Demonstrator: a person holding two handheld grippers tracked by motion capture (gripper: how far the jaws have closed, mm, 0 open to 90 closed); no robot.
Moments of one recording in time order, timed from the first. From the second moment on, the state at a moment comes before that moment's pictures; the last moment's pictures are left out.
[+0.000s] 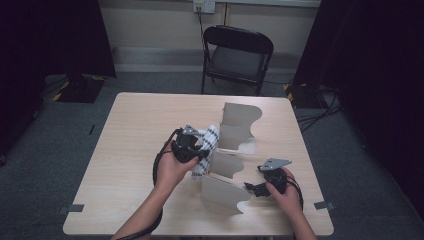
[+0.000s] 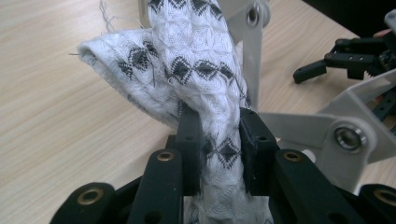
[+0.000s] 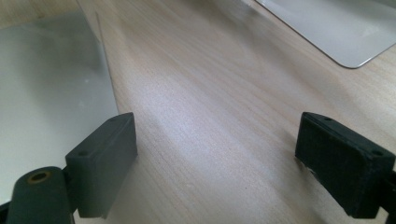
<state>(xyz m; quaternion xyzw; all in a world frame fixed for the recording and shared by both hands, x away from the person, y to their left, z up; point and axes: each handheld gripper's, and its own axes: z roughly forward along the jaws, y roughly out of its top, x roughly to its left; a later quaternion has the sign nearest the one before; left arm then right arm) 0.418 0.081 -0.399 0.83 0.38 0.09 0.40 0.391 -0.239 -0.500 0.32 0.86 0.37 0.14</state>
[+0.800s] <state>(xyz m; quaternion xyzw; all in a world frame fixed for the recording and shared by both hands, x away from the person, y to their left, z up) 0.412 0.078 -0.469 0.85 0.40 0.05 0.35 0.391 -0.239 -0.500 0.32 0.86 0.37 0.14</state>
